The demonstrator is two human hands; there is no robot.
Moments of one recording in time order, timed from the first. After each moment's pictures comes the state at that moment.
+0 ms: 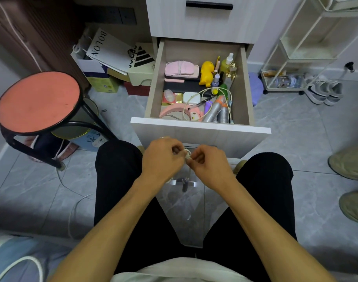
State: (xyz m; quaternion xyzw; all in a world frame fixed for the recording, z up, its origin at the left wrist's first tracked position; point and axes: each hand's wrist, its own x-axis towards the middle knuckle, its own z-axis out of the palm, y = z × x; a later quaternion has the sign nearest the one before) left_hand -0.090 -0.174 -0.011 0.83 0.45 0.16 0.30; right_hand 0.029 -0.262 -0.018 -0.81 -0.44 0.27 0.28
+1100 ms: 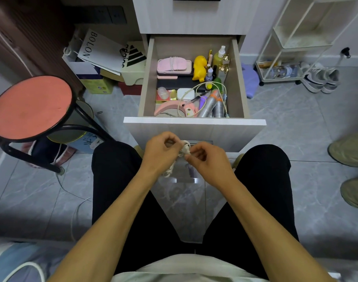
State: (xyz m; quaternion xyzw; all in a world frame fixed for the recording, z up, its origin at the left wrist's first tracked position) left_hand -0.080 -0.166 -0.024 0.68 0.48 0.18 0.52; right_hand 0.036 -0.270 -0.034 -0.78 -0.42 0.27 0.37
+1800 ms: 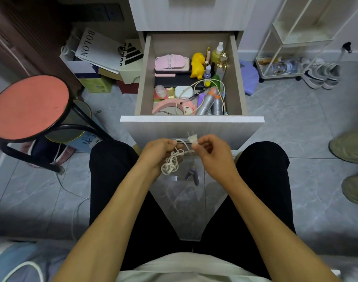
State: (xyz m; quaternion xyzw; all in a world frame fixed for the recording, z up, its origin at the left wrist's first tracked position) left_hand -0.072 -0.158 -0.038 0.40 0.54 0.12 0.74; right_hand 0.050 -0.273 -0.037 -0.78 -0.33 0.27 0.46
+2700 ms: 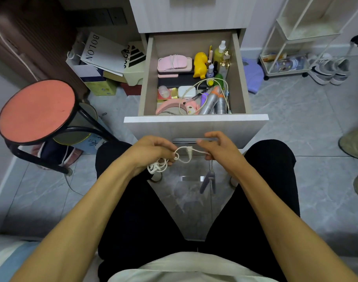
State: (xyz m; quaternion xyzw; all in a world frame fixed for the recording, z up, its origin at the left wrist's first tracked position) left_hand -0.099 -0.140 0.001 0.59 0.47 -0.01 0.66; right_hand 0.074 -0.268 -0.040 -0.72 -0.20 0.47 0.47
